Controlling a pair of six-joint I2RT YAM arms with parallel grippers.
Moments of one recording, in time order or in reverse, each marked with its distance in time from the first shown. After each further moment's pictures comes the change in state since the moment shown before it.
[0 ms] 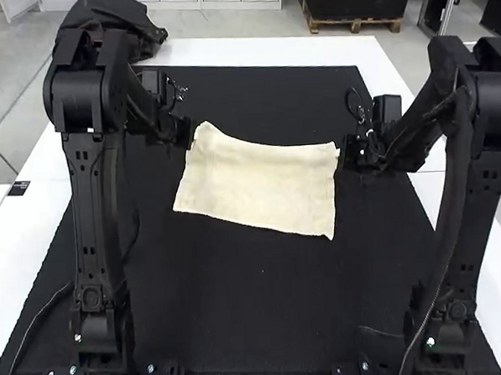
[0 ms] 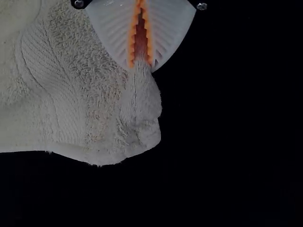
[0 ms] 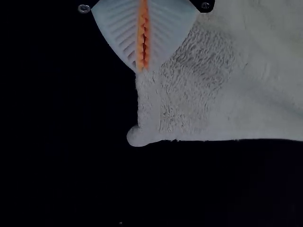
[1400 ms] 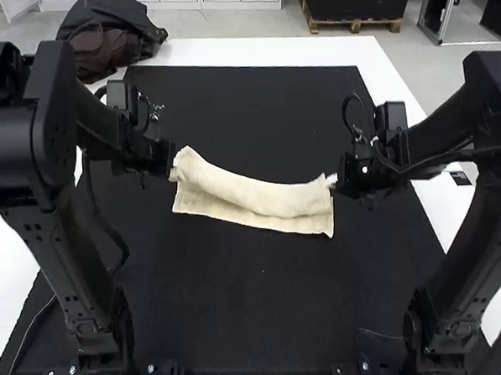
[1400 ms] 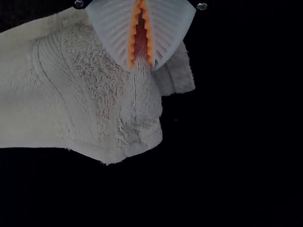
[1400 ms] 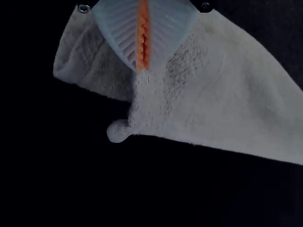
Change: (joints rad) left arm 0.076 -0.569 -0.525 -0.141 0.006 0.000; right arm 0.060 -0.327 -0.214 -0.346 -0.143 0.015
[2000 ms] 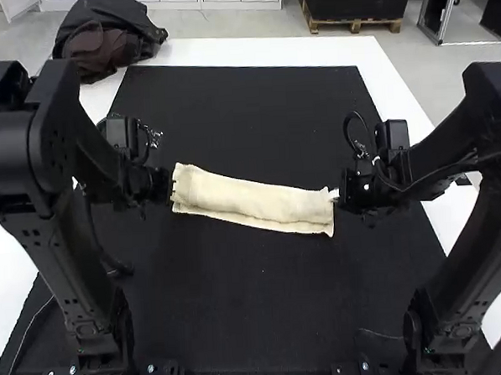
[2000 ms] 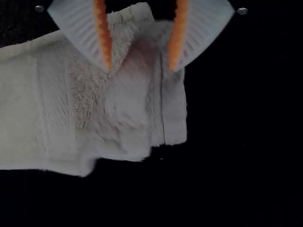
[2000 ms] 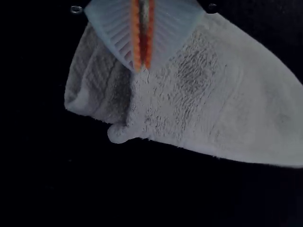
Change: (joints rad) left arm 0.001 -0.009 -0.221 0.289 -0.073 0.001; right arm -0.002 -0.021 -0.101 0.105 0.039 0.003
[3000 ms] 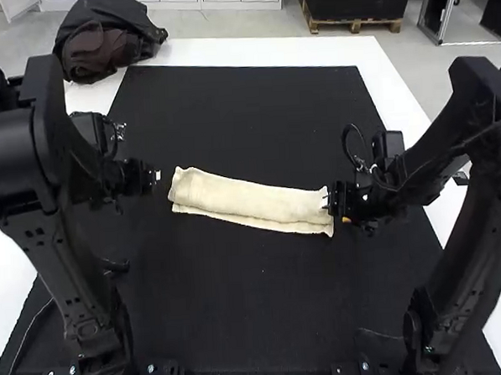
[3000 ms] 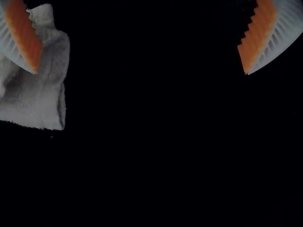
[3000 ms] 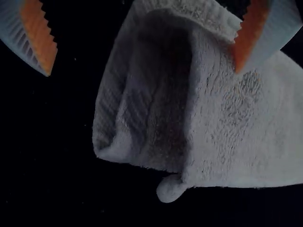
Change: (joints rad) left arm 0.217 -0.010 0.033 -0.001 0.042 -0.063; right arm -0.006 0.099 0.002 -0.004 0.022 0.007
